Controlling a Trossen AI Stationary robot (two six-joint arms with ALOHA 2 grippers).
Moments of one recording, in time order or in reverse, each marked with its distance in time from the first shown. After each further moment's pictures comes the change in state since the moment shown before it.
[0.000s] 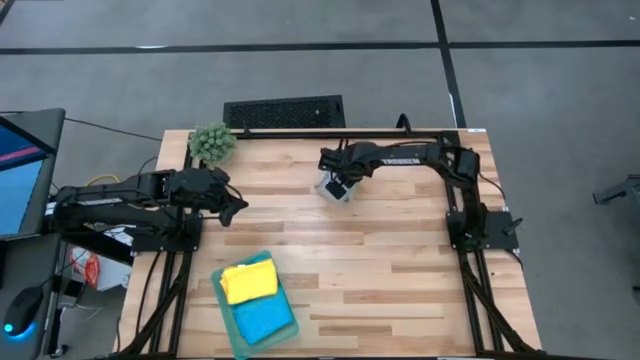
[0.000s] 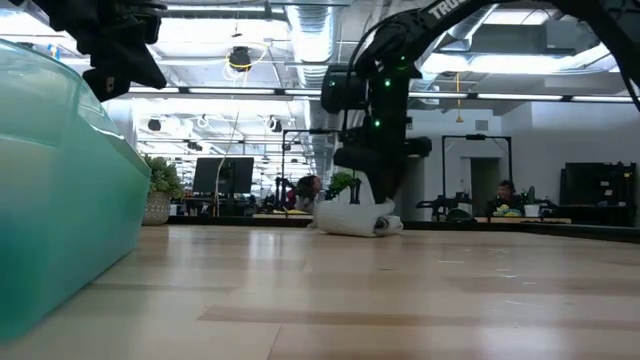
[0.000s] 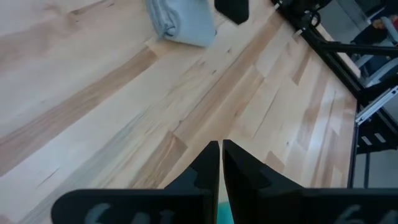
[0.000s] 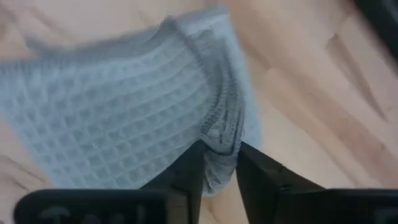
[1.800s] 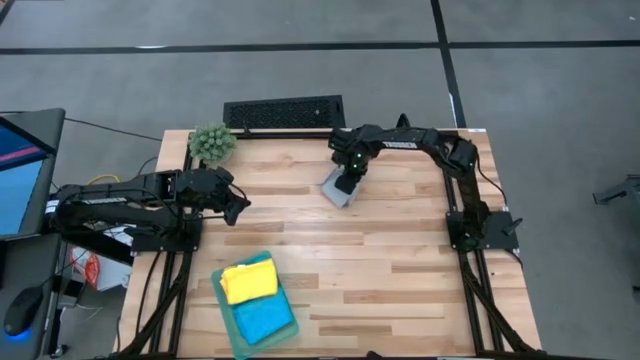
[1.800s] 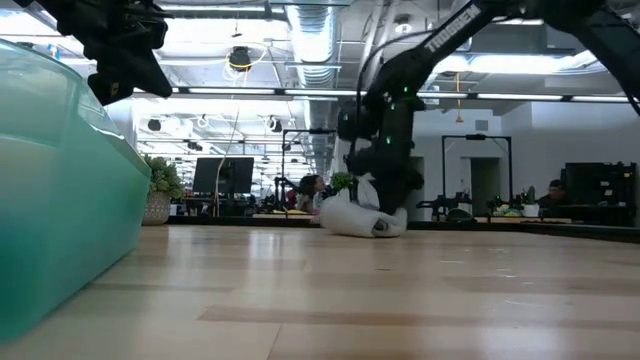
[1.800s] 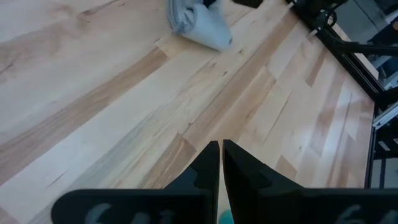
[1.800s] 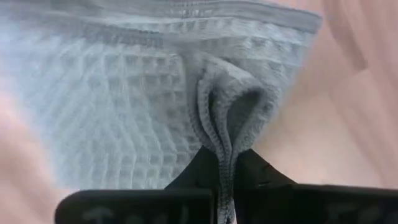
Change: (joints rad) left arm 0.000 0.048 0.000 0.019 -0.038 -0.004; right arm -0.195 0.056 -0.006 0.019 -0.431 -0.424
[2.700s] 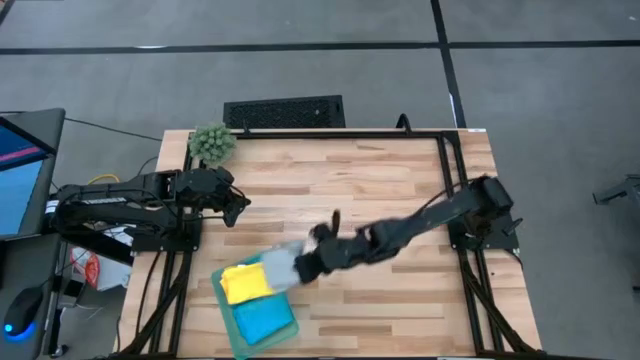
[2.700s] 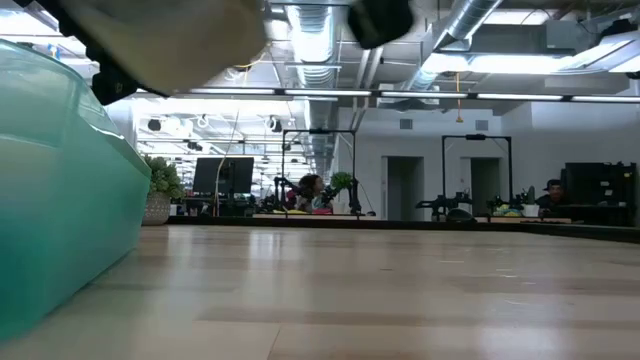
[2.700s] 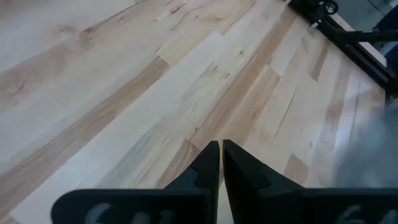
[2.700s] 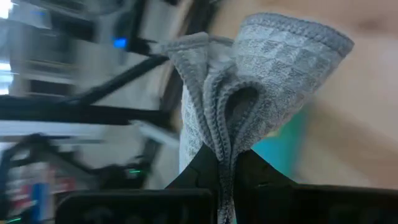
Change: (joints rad) left arm 0.000 -0.003 0.000 0.002 -0.017 0.096; right arm 0.821 -0.238 0.006 0.621 0.297 1.294
